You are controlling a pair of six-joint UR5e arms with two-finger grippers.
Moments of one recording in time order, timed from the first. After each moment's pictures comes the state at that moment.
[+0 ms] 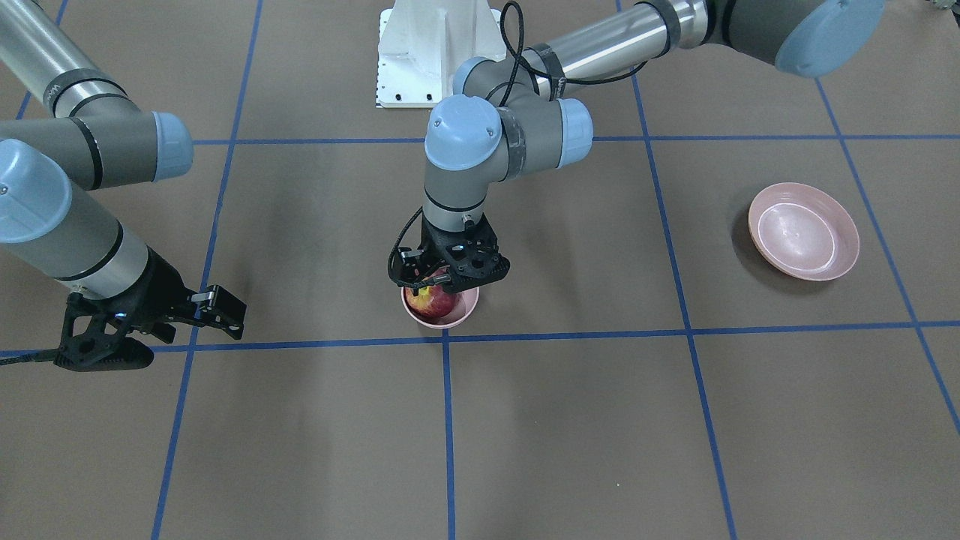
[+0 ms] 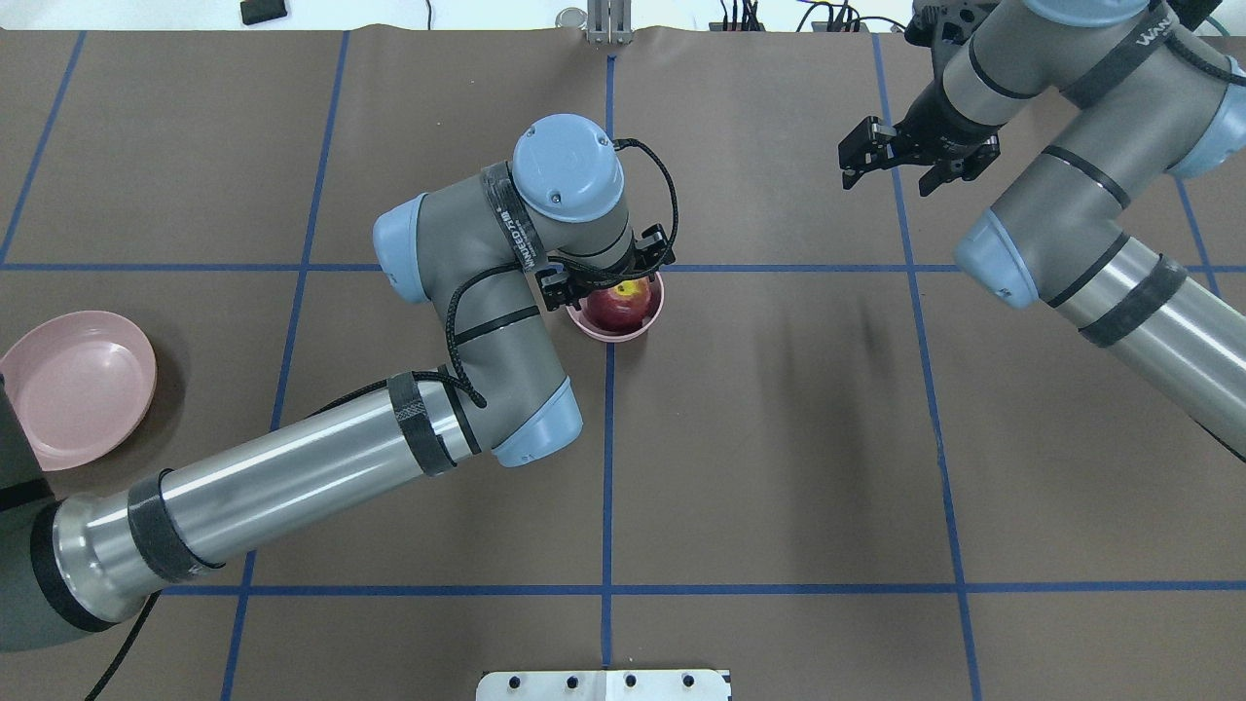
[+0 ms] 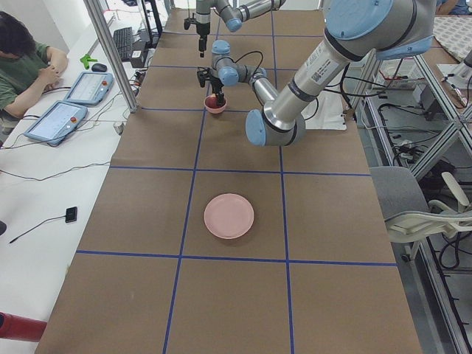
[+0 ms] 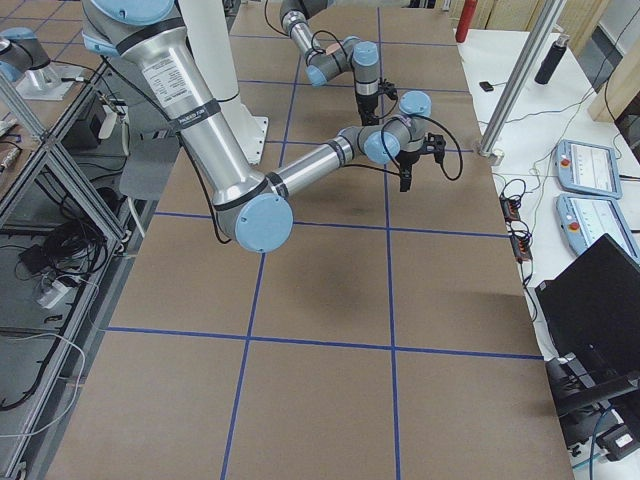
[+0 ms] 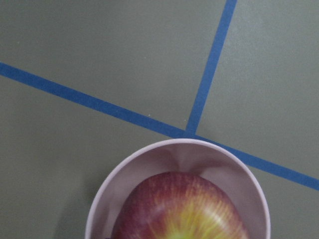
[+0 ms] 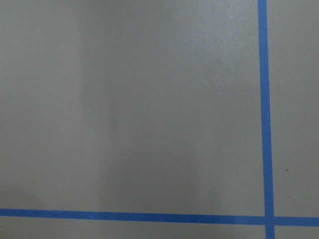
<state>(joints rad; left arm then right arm) -0.58 -2.54 -1.27 -1.80 -1.85 -1.55 0.99 -1.06 1.54 -1.36 2.19 0.90</state>
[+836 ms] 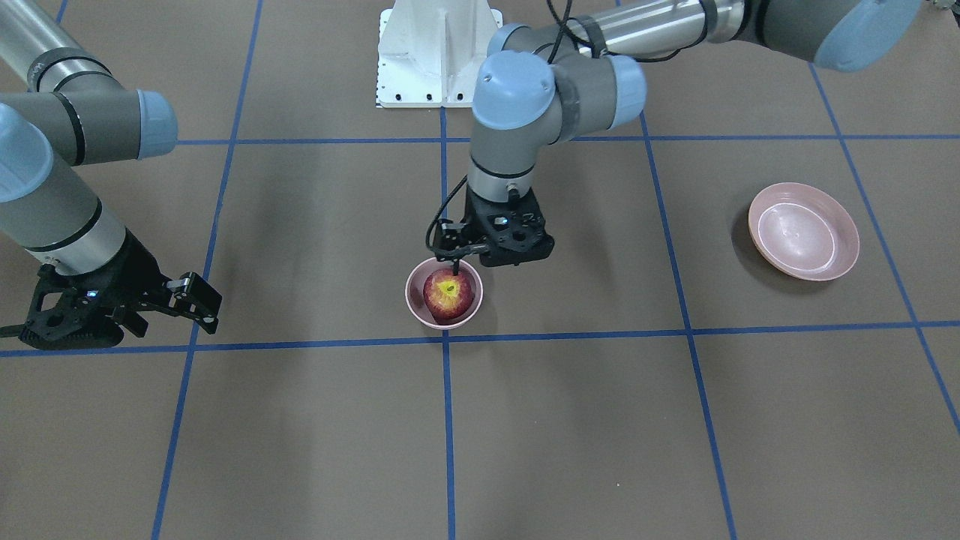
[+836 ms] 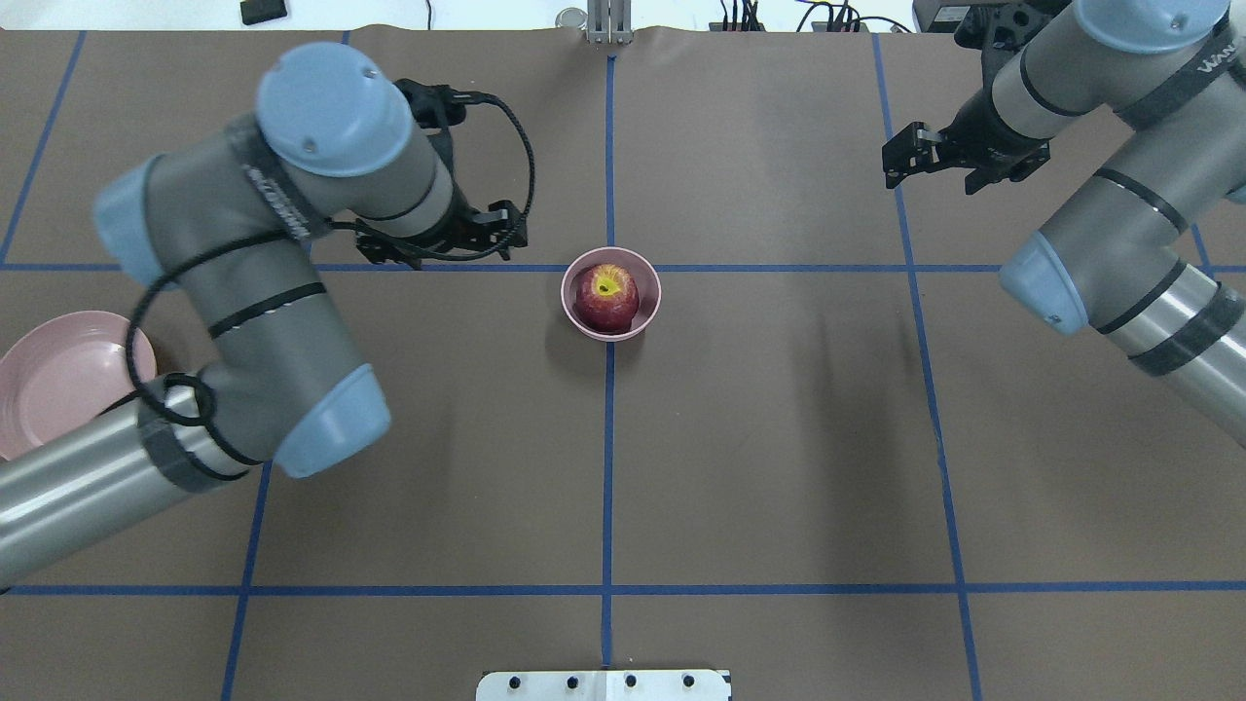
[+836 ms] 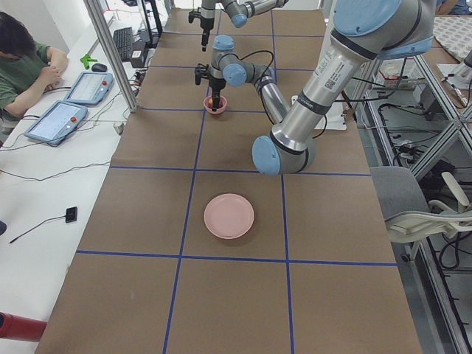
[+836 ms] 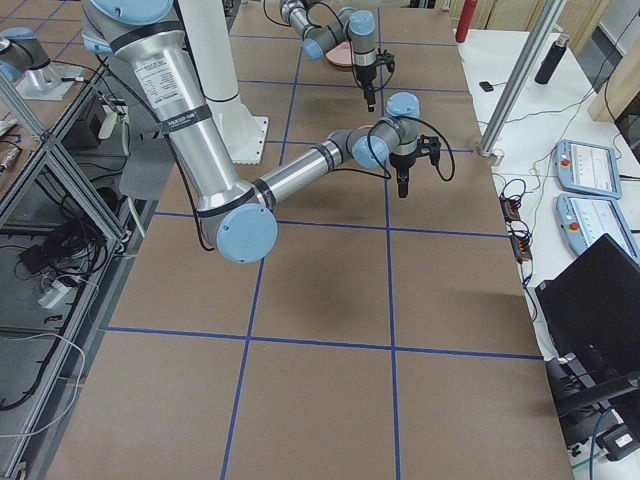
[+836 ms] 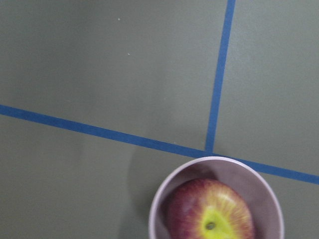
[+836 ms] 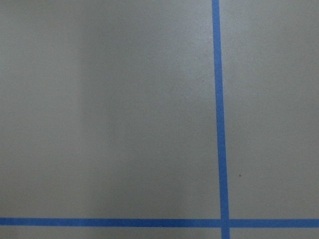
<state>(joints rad) -0.73 -2.20 -1.81 -1.52 -1.89 -1.16 1.01 -1.15 1.64 -1.36 2.11 0.90</state>
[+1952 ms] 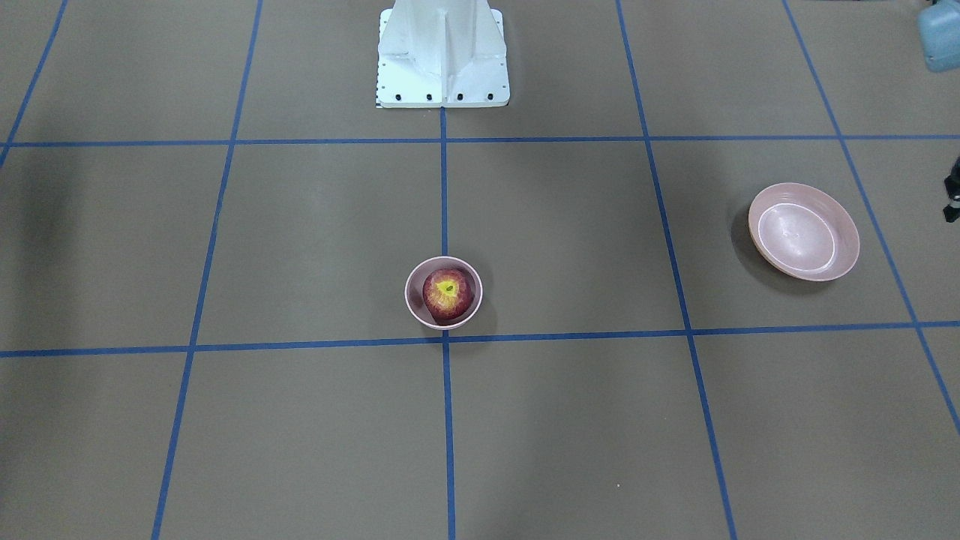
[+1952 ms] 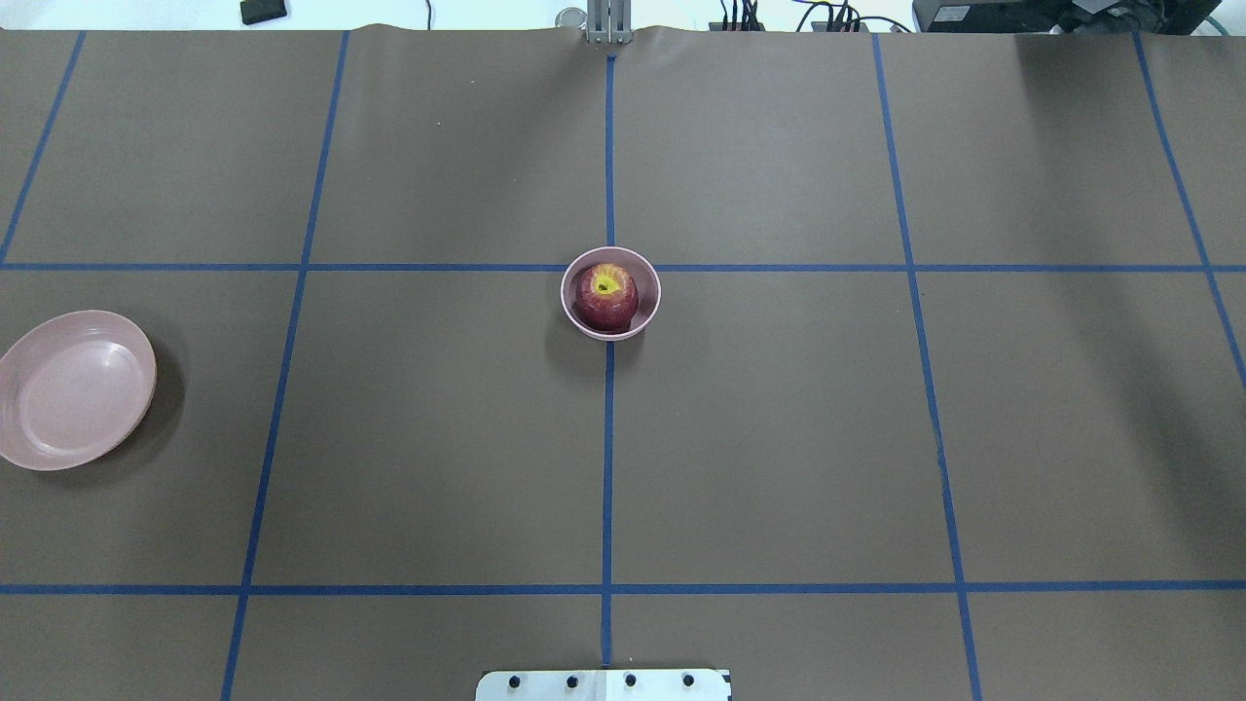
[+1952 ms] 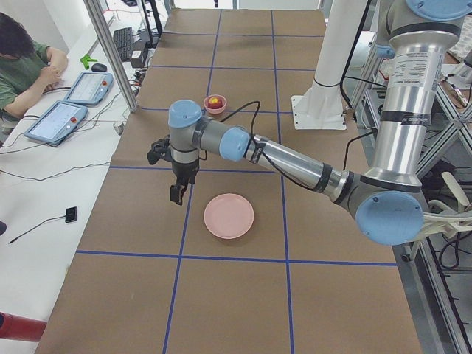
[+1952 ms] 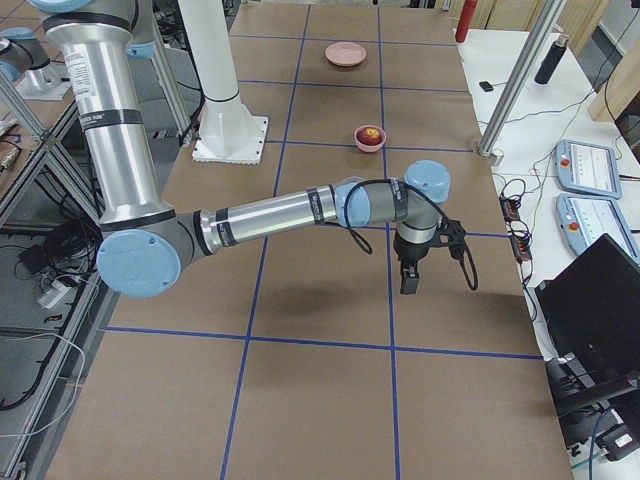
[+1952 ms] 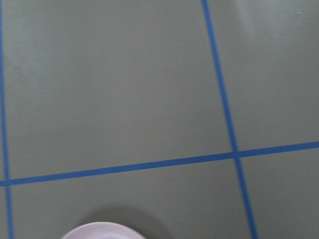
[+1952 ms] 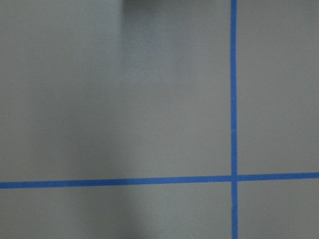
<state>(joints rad) -1.46 -1.67 -1.79 -1.51 -2.21 0.03 1.51 -1.43 1.64 -1.69 2.28 0.08</state>
